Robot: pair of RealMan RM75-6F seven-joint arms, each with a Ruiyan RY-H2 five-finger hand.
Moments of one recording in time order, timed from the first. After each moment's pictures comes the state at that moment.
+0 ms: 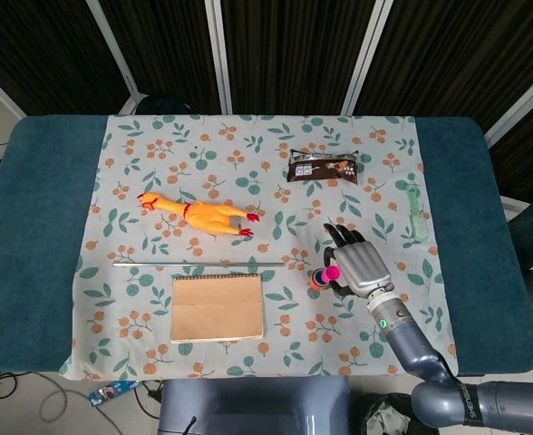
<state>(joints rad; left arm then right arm) -0.03 -1.02 -0.14 -1.74 1.28 1.51 0.01 0.80 -1.28 0.10 -1.91 -0.81 1.09 -0.55</state>
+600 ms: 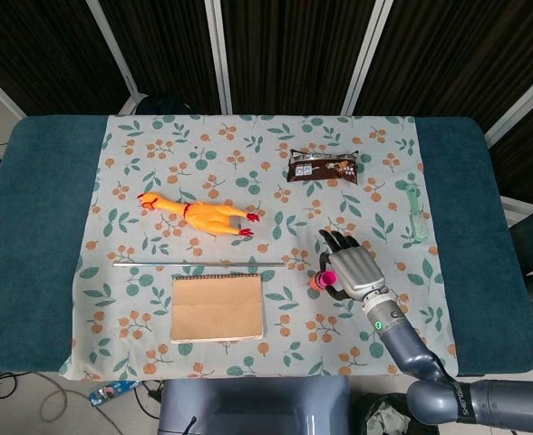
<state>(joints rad) -0.03 -1.02 -0.14 -1.74 1.28 1.51 0.02 0.80 -1.33 0.09 -1.86 -0.83 1.06 -0.54</state>
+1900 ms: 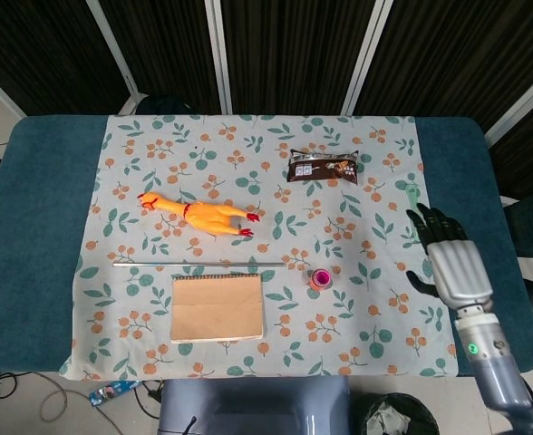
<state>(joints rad) -0.03 -1.02 -0.14 -1.74 1.28 1.52 0.02 0.48 -0.98 0.02 -2.04 -1.18 1.42 -0.34</state>
